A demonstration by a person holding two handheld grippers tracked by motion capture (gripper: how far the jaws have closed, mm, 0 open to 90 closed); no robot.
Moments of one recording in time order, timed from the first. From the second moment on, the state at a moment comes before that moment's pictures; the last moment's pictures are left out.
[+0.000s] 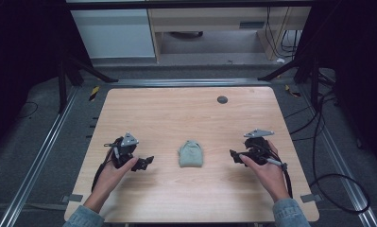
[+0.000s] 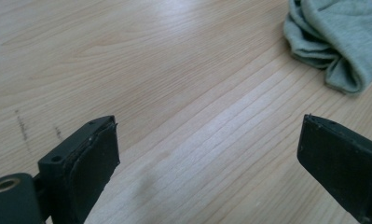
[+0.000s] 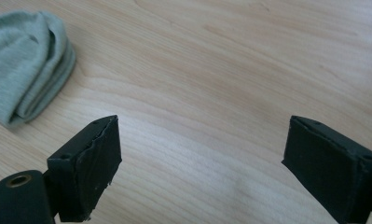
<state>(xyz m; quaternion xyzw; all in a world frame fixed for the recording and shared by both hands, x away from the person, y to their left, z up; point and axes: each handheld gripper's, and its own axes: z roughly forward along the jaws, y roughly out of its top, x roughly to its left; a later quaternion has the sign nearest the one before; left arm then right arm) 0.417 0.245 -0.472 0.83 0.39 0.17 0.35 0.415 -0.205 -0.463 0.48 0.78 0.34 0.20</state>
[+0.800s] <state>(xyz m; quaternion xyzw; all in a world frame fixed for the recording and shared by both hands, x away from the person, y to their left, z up) 0.435 0.275 -0.494 0.82 0.44 0.18 0.32 0.426 -0.256 -0.499 0.56 0.73 0.33 0.20</state>
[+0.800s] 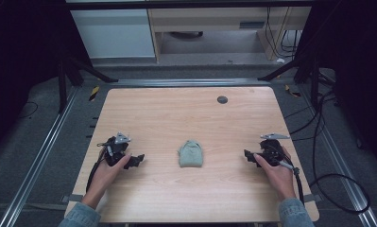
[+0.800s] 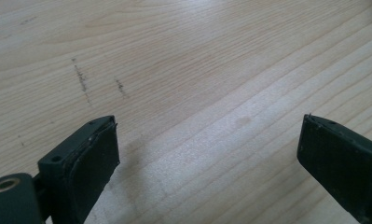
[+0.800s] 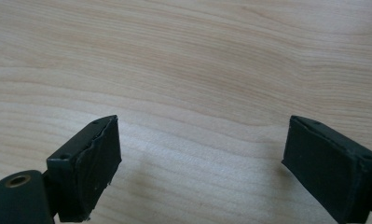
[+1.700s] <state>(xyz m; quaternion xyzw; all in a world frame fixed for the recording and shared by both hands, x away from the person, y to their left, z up) 0.441 0.272 -0.507 0.82 0.44 0.19 0.32 0.432 -0.247 -0.514 0.56 0.73 0.32 0.25</state>
